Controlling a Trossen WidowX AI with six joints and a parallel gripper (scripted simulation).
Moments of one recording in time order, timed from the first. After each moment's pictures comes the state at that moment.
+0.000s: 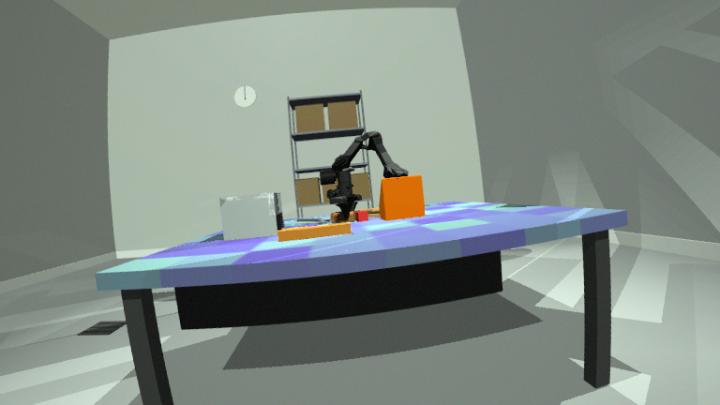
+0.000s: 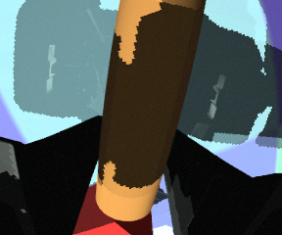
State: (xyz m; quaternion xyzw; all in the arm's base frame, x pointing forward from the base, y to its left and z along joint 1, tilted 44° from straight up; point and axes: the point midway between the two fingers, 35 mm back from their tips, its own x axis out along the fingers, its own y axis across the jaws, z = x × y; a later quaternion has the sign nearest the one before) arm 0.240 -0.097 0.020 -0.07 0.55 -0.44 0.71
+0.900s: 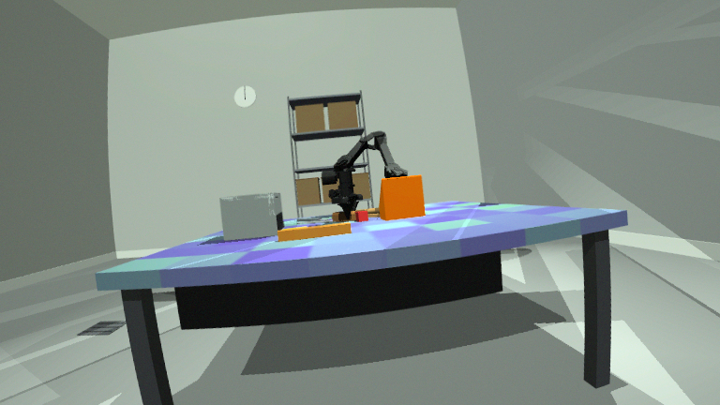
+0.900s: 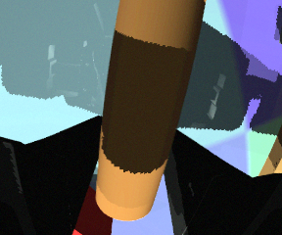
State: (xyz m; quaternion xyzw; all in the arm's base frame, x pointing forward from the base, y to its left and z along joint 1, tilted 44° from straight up) arm 0.231 -0.116 0.039 -0.07 0.55 -0.44 0.71
